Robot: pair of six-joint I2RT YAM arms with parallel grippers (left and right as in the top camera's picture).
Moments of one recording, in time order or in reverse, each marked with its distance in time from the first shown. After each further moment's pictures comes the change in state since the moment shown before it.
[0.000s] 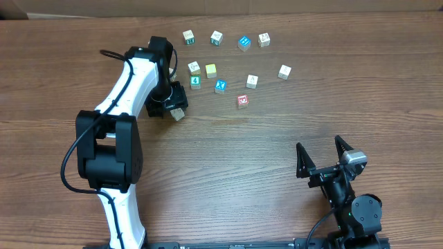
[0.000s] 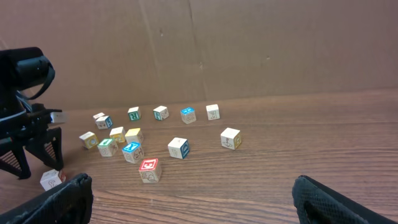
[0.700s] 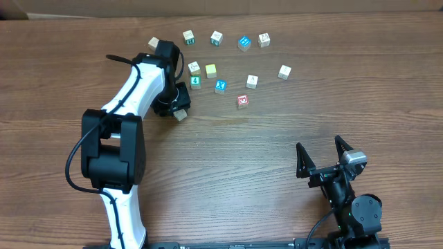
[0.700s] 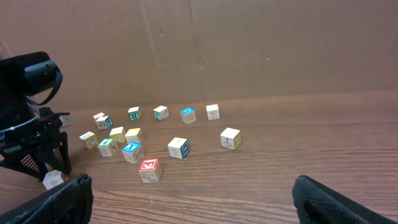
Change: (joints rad) left arm -0.036 0.000 -0.051 0.113 -0.003 -0.053; right arm 0.000 0.000 0.000 0.000 0.000 0.000
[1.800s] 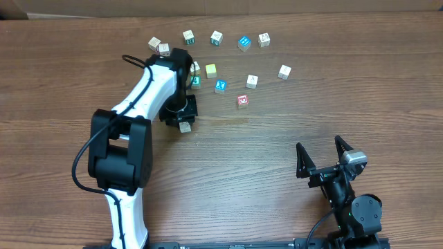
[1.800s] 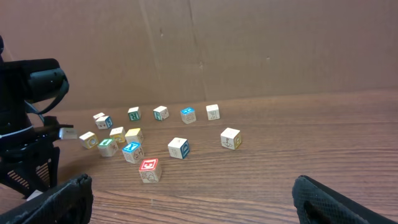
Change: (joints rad) left arm -0.074 0.000 0.000 -0.160 -0.004 0.088; right arm 0.000 0.000 0.000 0.000 0.000 0.000
